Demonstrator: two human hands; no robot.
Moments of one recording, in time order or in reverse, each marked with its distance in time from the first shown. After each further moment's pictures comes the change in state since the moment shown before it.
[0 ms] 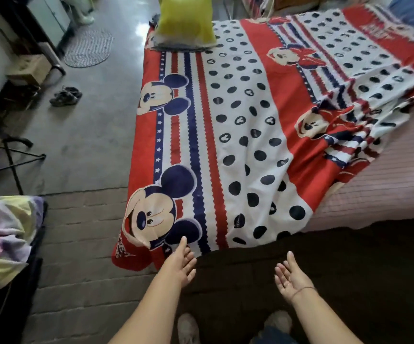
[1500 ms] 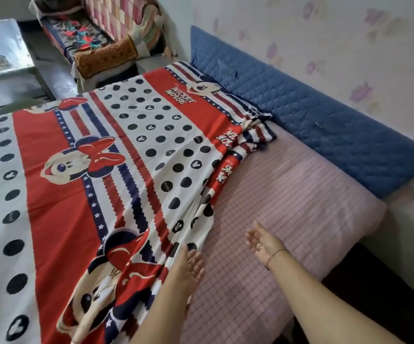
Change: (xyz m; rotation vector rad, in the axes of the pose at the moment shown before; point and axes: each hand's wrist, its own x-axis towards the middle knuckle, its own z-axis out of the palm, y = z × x) left_hand 0.083 -0.049 0.905 0.297 -0.336 -0.056; right_hand 0.250 -0.792 -0.171 0.270 -0.012 -0.303
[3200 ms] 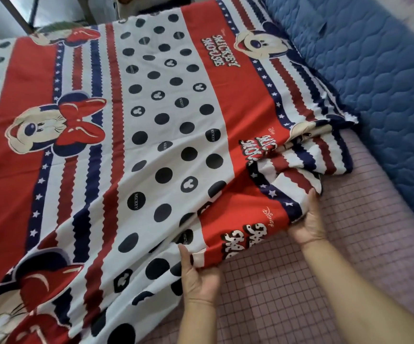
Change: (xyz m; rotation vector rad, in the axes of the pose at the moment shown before) left_hand 0.248 0.026 0.221 -0.969 -0.082 0.287; right_hand 0.354 -0.220 0.059 0.120 -0.483 0.021
